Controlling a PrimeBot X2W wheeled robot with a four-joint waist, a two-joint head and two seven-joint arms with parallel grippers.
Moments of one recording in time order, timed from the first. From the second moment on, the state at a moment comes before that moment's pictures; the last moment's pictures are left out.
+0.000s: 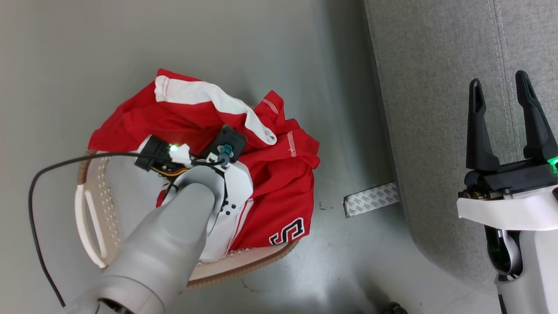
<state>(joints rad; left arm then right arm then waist) -1.03 0.05 -0.83 1.22 -0.20 0.16 -0.23 -0.45 -0.06 0.04 0.03 0.19 0.13 -0.26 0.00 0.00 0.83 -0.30</state>
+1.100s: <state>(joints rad) -0.62 0.05 -0.64 0.68 -0.47 0.13 -0.26 -0.15 -0.12 0.00 0.11 0.18 0.13 -0.26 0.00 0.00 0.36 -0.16</state>
